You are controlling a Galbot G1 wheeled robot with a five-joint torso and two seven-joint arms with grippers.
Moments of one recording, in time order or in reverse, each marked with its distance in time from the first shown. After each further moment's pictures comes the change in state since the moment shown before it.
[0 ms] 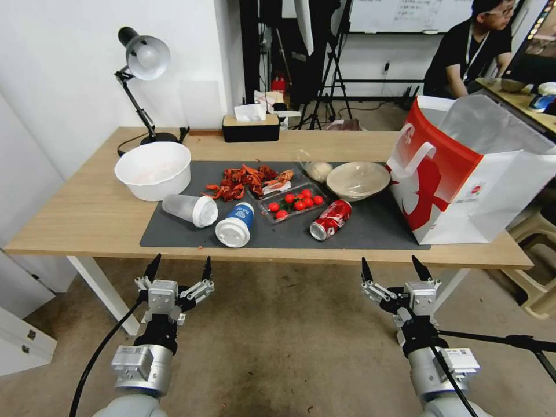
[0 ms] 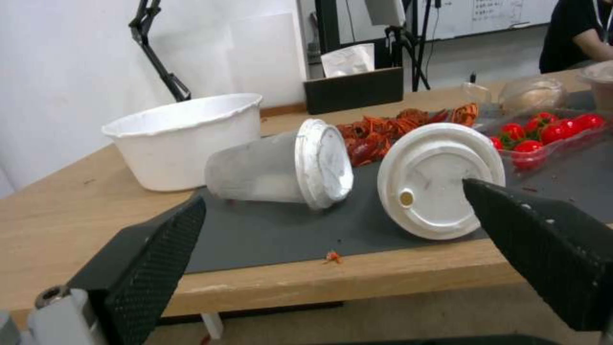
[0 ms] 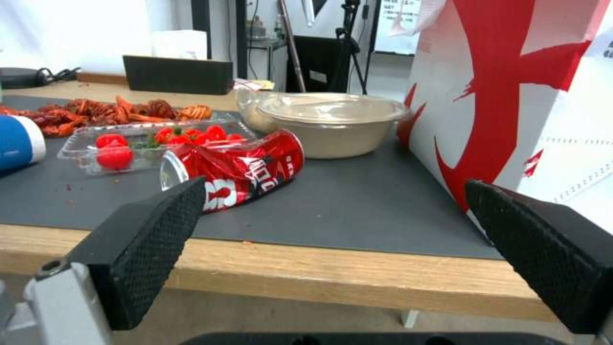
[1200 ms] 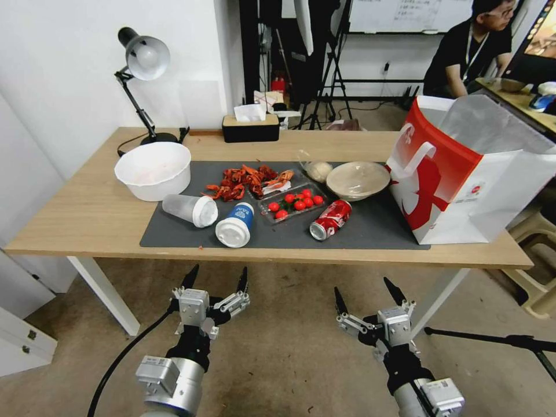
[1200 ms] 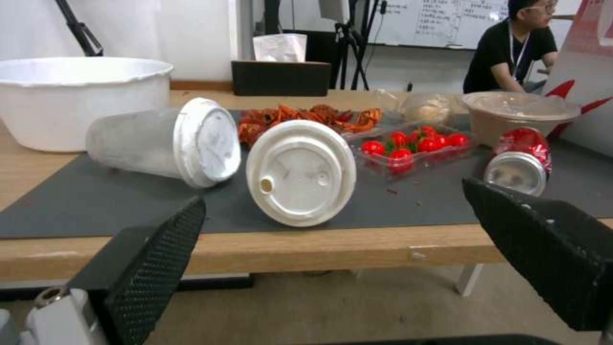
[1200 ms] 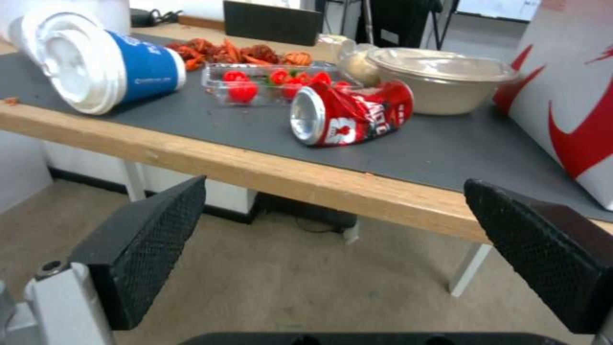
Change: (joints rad) left arm 0.049 0.091 0.214 -0.067 -0.098 0.037 -0.111; right arm -0.203 0.108 -0.093 0.105 -0.230 -0.008 -0.192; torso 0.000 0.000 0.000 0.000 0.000
